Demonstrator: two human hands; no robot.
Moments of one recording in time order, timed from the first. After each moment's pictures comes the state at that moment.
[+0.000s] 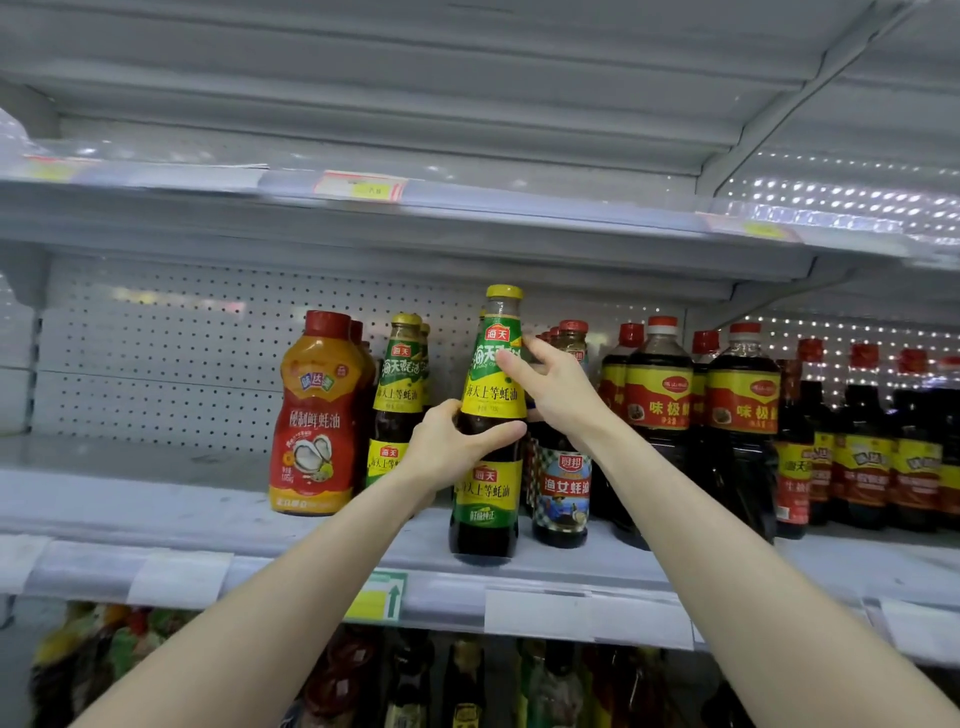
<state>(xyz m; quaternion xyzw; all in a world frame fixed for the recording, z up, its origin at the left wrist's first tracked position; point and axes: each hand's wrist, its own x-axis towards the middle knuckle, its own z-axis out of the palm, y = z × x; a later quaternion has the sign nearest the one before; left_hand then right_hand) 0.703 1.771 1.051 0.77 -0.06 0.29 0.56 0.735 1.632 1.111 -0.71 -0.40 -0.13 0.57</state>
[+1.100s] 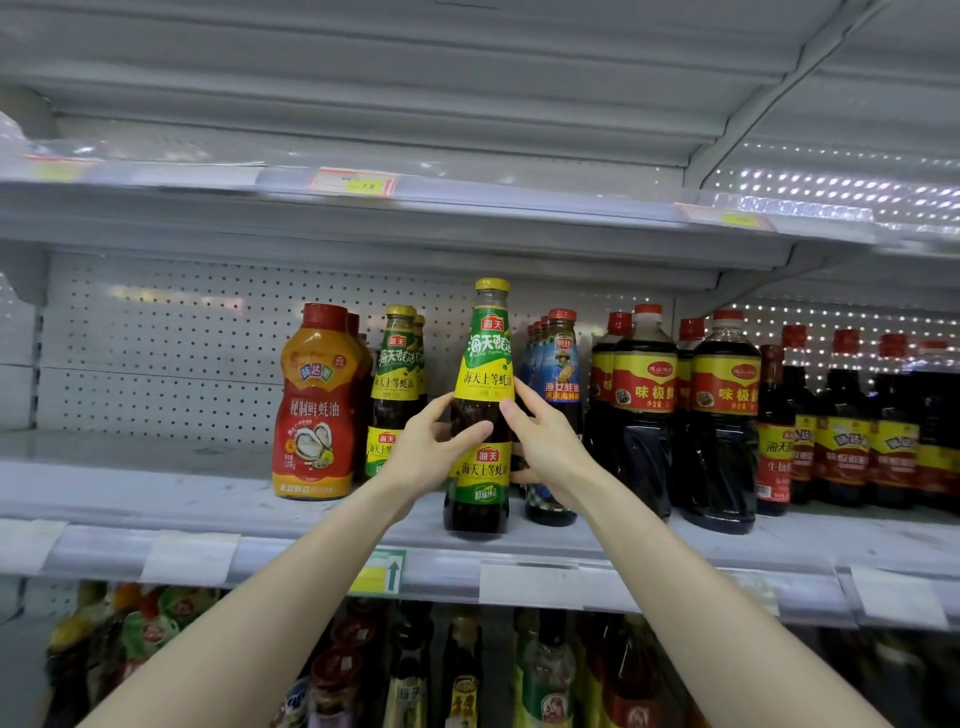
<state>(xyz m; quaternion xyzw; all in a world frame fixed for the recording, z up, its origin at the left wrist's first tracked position) 0.682 1.773 1.032 0.74 -0.11 0.27 0.61 0.715 1.629 1.056 -0.72 -0.31 -0.03 0.63</state>
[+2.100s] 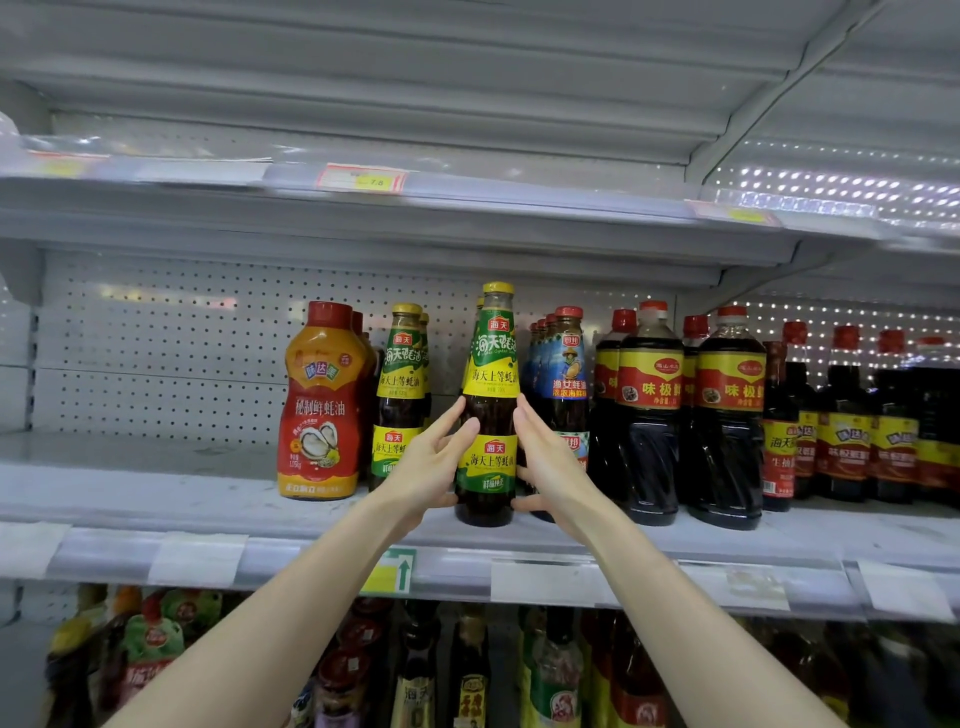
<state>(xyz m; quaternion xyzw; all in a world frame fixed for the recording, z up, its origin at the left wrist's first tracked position) 0.675 1.778 1.019 0.71 -0.07 0.17 0.68 0.717 1.637 1.028 -0.71 -0.26 0.01 0.66</state>
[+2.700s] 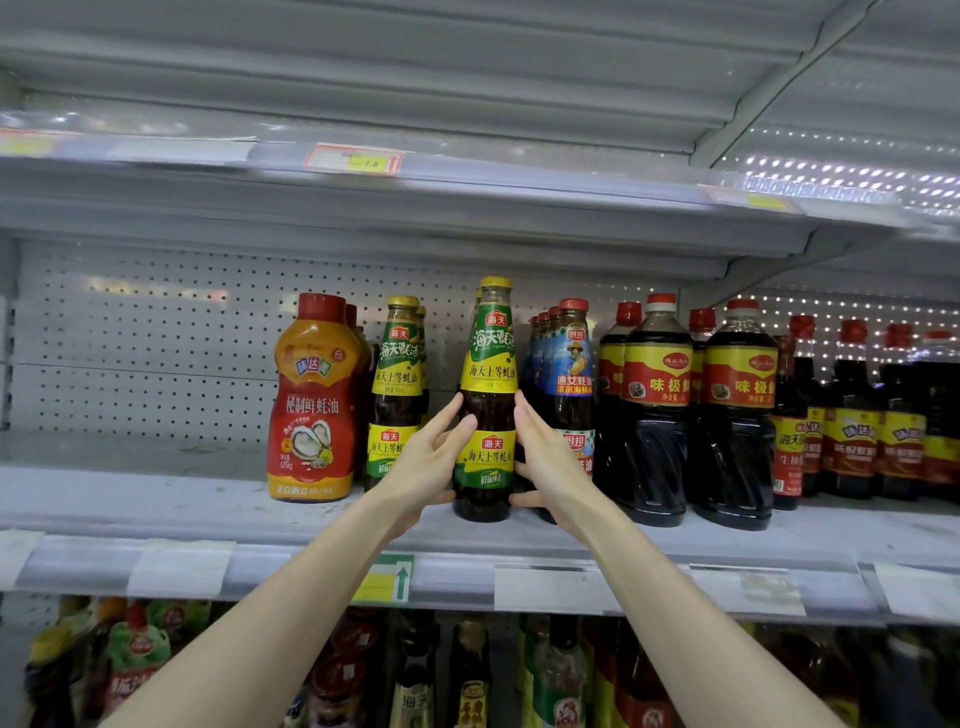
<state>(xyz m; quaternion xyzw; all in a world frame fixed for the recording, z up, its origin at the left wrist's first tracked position) 0.694 1.786 1.019 0.71 -0.08 0.18 0.68 0.738 1.648 1.026 -0.71 -0.25 0.00 0.66</state>
